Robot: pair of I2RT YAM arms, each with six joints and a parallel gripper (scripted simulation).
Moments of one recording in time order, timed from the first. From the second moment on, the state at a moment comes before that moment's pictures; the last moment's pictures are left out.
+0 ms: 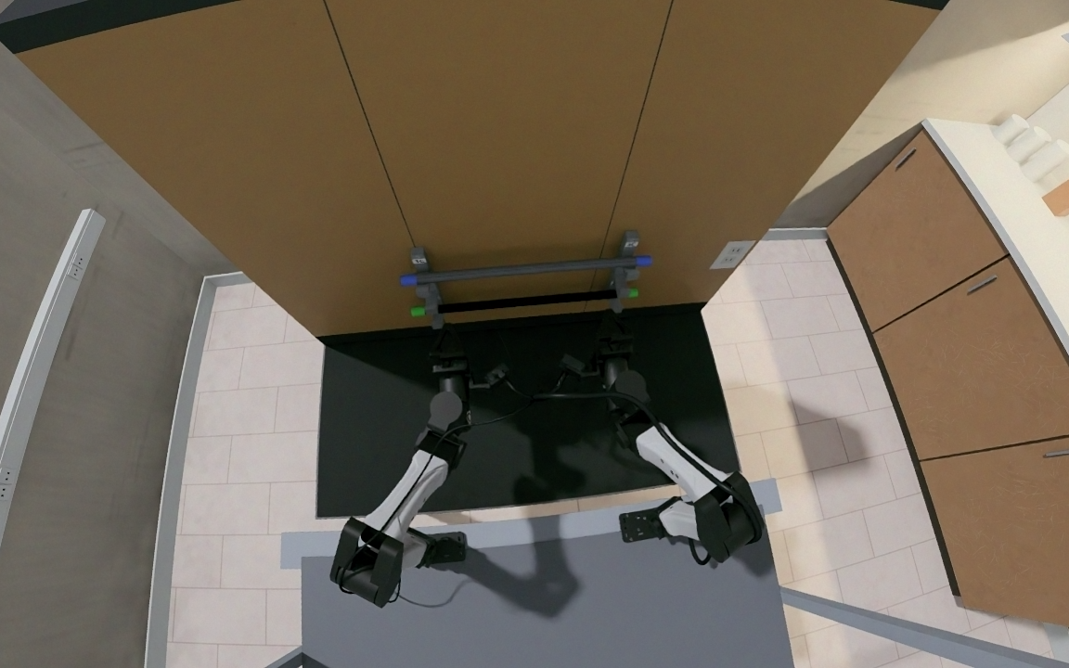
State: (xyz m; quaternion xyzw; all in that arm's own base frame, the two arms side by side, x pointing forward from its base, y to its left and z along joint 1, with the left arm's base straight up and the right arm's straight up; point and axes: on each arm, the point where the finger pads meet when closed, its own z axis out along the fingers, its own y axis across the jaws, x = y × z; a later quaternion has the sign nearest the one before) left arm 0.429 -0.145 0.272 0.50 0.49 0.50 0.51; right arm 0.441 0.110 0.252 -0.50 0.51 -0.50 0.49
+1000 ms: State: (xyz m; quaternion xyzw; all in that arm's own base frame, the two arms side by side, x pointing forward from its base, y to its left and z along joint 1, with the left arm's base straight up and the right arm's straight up) left arm 0.431 -0.145 0.275 0.50 0.49 0.50 0.51; right arm 0.440 0.110 0.251 -0.51 0.51 -0.50 0.49
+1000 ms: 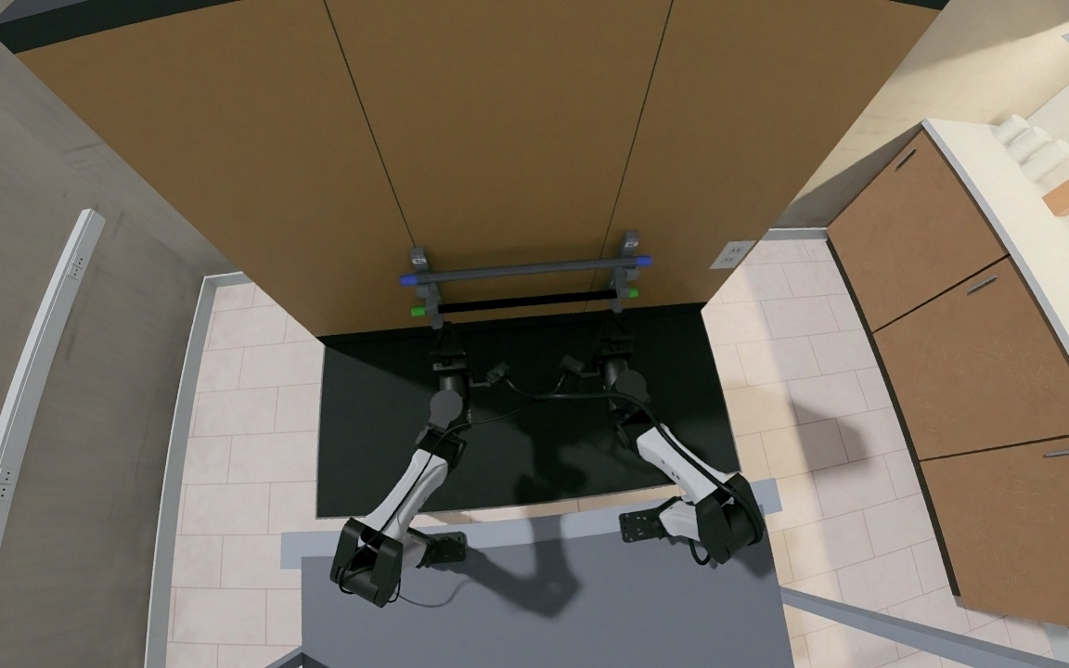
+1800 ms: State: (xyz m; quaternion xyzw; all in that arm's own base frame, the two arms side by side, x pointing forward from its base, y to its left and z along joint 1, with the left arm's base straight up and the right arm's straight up) left arm 0.437 -0.149 0.299 0.51 0.50 0.50 0.50; right arm 0.441 0.110 0.289 -0.50 0.51 -0.50 0.49
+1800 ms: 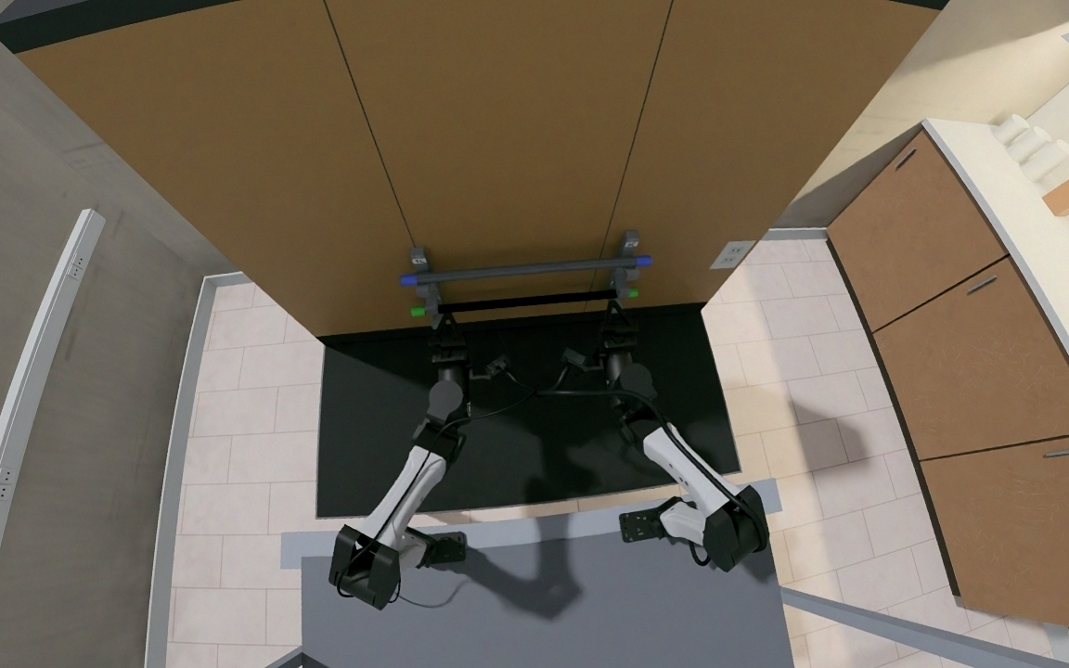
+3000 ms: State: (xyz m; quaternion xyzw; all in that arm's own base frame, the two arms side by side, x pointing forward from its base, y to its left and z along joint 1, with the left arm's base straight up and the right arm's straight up) left arm 0.438 -0.149 0.331 0.51 0.50 0.50 0.49; right arm 0.442 0.110 0.319 -0.51 0.51 -0.50 0.49
